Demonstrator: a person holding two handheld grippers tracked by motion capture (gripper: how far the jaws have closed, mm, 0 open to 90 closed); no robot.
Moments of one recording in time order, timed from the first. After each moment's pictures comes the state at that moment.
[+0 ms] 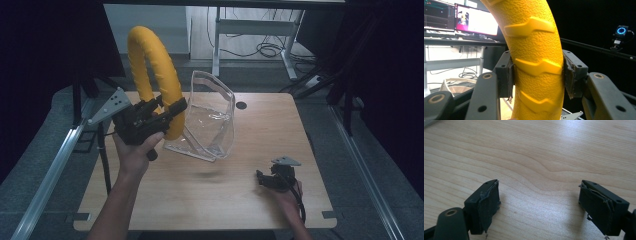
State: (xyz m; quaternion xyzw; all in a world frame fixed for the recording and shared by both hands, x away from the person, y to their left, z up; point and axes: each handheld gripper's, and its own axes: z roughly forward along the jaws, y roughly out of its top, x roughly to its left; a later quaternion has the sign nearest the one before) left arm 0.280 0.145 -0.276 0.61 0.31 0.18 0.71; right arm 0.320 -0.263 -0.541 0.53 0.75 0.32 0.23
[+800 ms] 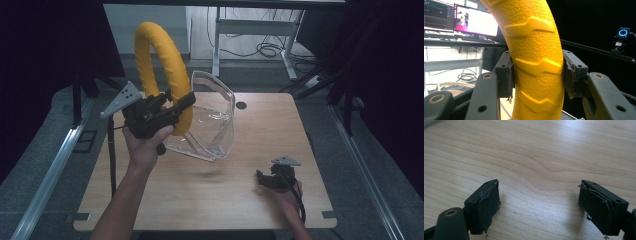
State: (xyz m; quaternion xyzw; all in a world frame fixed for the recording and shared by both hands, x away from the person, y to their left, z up) left arm 0.293 0.128 -0.272 0.61 0.31 0.18 0.71; right arm 0.320 -0.263 -0.541 0.53 0.75 0.32 0.23
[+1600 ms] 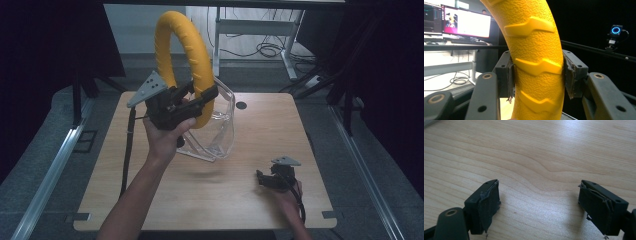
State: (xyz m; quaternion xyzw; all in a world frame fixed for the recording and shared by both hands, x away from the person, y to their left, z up) left arm 0.304 0.085 -0.255 0.62 0.28 0.17 0.71; right arm 0.320 -0.262 -0.541 0.53 0.75 0.32 0.23
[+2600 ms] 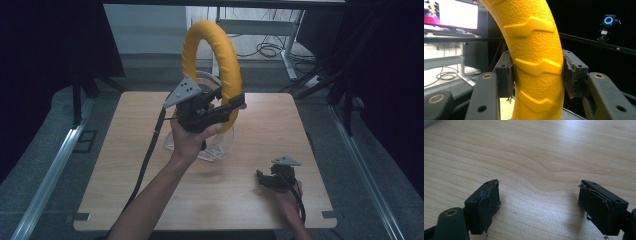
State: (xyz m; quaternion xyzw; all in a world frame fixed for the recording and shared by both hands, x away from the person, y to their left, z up) left arm 0.313 0.035 -0.270 0.65 0.27 0.14 0.70; right arm 0.320 -0.263 -0.541 0.53 0.75 0.32 0.23
